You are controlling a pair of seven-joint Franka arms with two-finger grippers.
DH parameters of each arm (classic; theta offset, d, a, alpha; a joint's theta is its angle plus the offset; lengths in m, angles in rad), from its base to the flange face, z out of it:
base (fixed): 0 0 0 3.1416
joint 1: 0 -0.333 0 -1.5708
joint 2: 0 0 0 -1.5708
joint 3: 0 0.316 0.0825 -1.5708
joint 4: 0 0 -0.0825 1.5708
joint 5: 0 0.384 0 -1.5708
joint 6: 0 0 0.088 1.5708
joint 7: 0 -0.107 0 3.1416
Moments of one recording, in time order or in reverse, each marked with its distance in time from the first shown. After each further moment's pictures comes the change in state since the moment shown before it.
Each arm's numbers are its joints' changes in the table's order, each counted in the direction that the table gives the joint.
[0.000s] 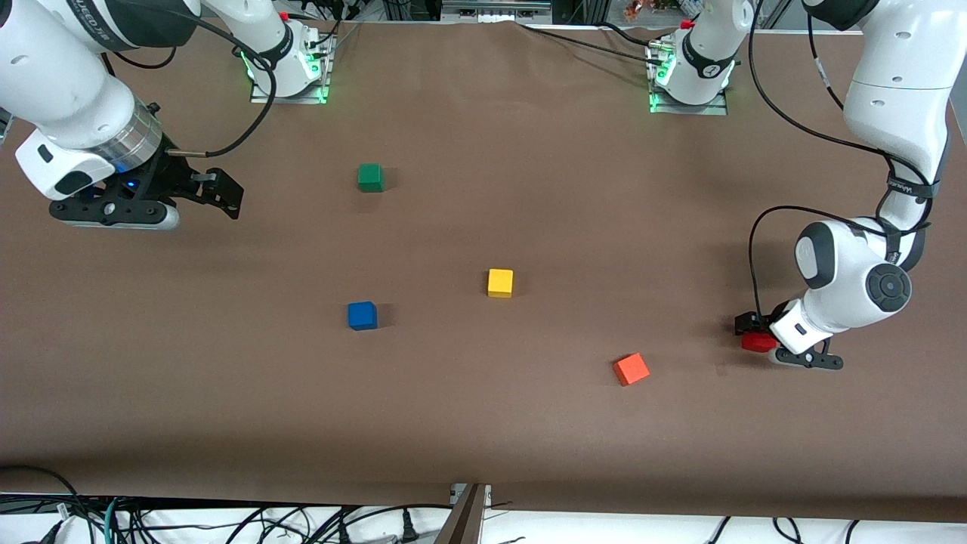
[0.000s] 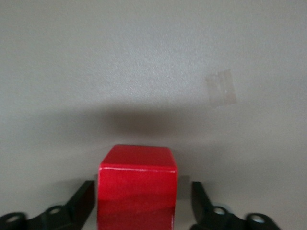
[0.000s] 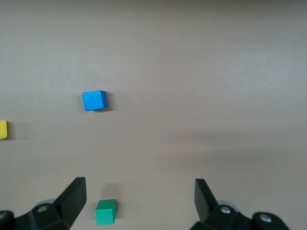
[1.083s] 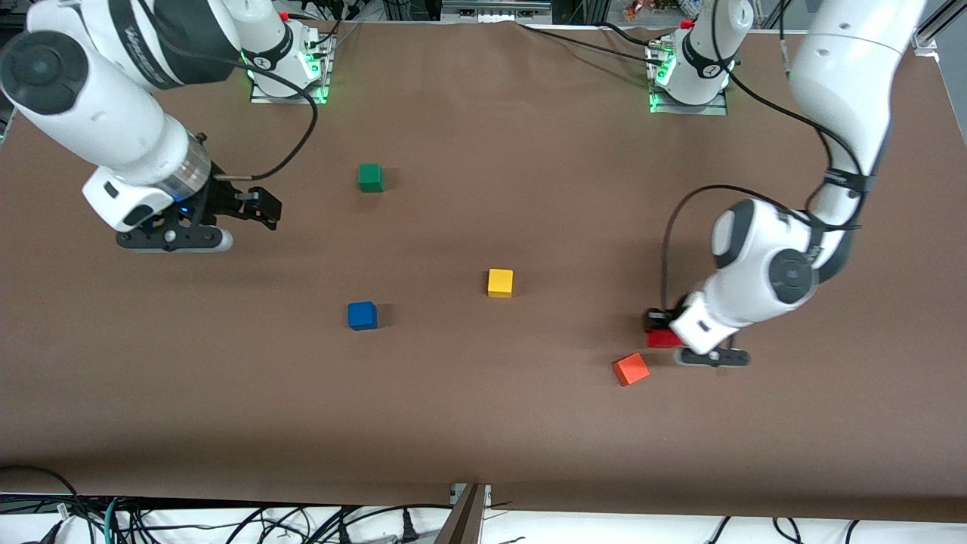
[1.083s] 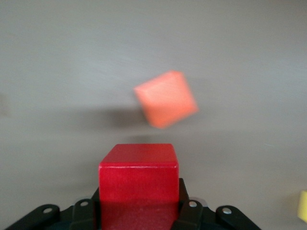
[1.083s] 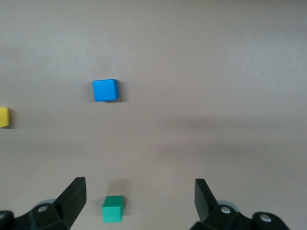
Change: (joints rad) left arm 0.207 0.070 -0.222 -0.167 0.015 0.246 0.538; right arm -0.051 -0.116 0.002 -0.017 0.004 -0.014 -0.001
